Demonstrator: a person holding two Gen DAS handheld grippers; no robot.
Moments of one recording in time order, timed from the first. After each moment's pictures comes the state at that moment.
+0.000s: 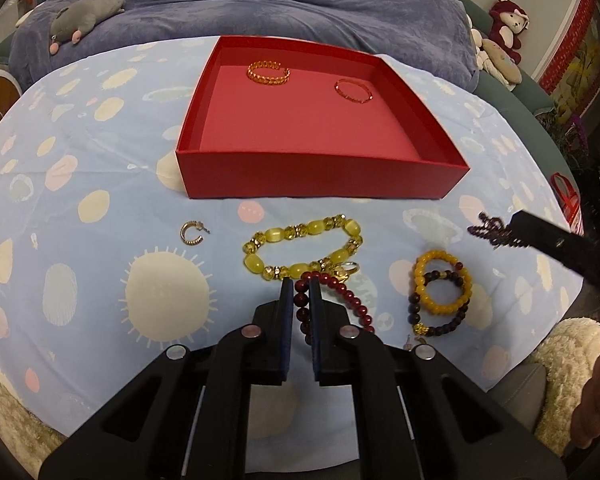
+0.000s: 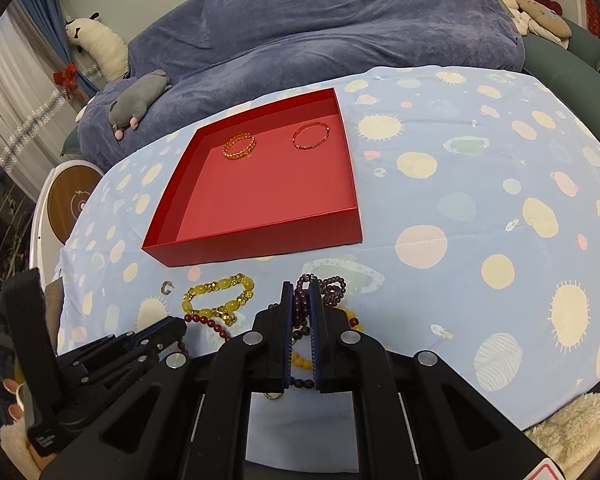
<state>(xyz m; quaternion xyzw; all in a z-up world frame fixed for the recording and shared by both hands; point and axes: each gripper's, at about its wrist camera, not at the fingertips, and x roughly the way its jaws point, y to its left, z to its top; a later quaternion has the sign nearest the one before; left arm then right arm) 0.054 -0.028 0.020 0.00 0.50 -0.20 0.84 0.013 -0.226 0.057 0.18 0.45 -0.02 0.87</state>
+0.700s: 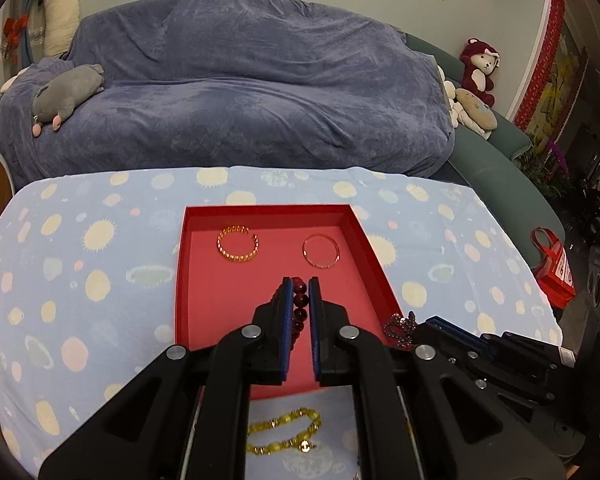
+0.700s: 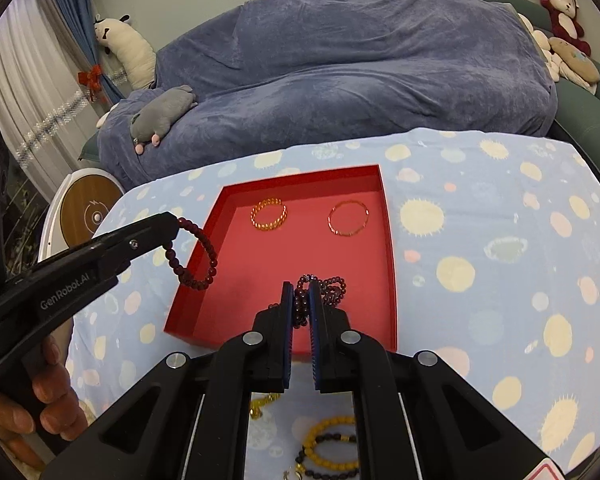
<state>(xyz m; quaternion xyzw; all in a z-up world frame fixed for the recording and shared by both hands) 0.159 -0.075 0.134 0.00 0.39 -0.23 0.89 0.104 -0.226 0.105 0.14 0.41 0.02 0.90</state>
